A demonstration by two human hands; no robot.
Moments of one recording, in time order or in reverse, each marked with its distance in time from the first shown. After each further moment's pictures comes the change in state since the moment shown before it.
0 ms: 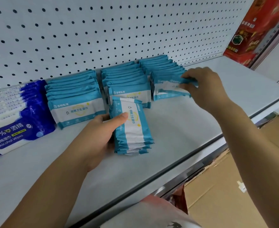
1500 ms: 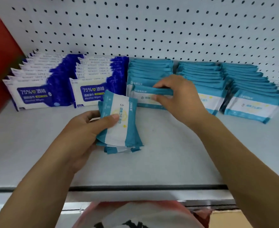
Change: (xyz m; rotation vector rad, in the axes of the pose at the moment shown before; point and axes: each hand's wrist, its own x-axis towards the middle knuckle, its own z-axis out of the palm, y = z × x) left_hand -0.095 -0.025 -0.102 -0.174 0.538 0.081; right_hand -0.006 -0.184 0.111 0.473 -0.261 -0.511
